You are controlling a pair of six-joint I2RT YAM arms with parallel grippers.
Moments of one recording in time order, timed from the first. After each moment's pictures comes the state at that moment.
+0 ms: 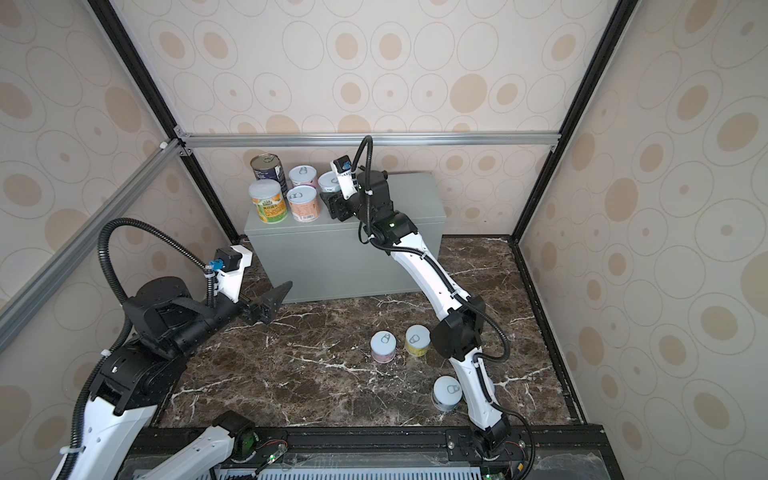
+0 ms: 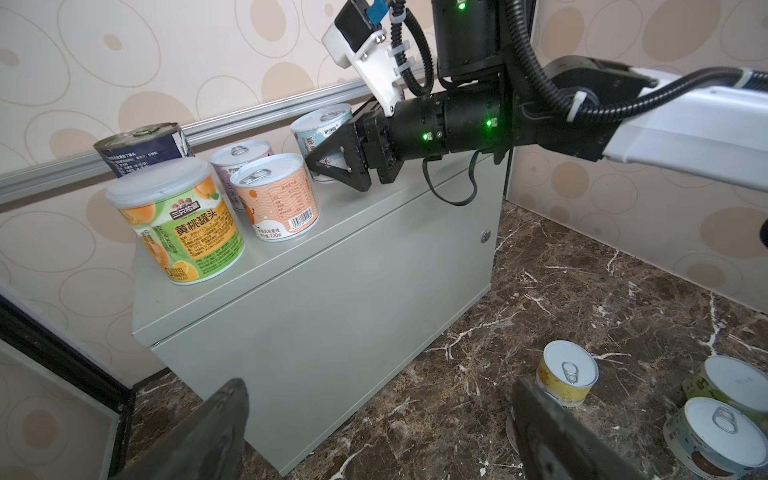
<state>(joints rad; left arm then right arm) -0.41 0.78 1.22 -0.62 0.11 0.16 0.62 2.24 2.52 -0.36 -0.08 -0.06</state>
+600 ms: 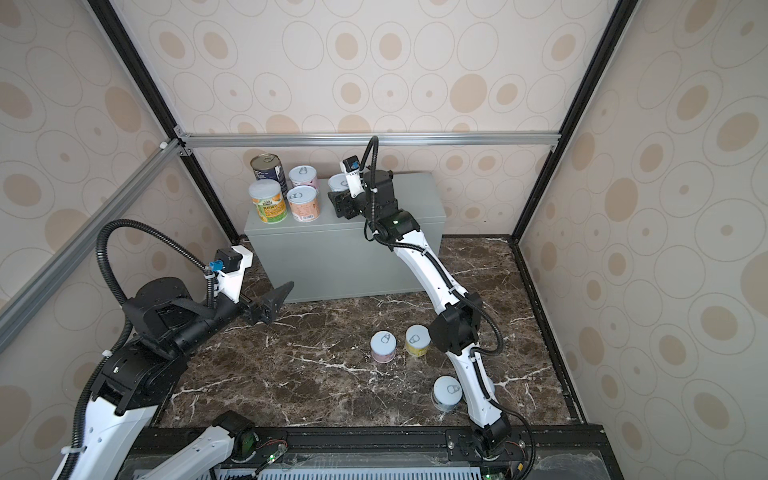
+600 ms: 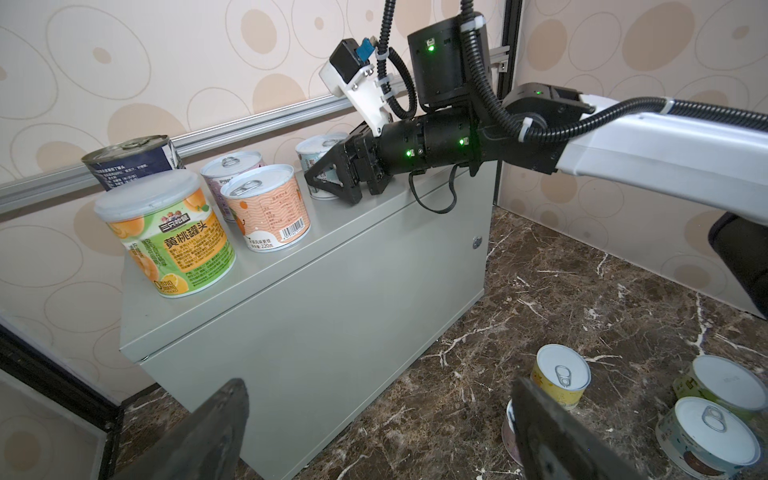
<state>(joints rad) -0.41 0.78 1.21 -0.60 0.14 0.17 0.57 2.30 2.57 -0.38 -0.11 -0.02</state>
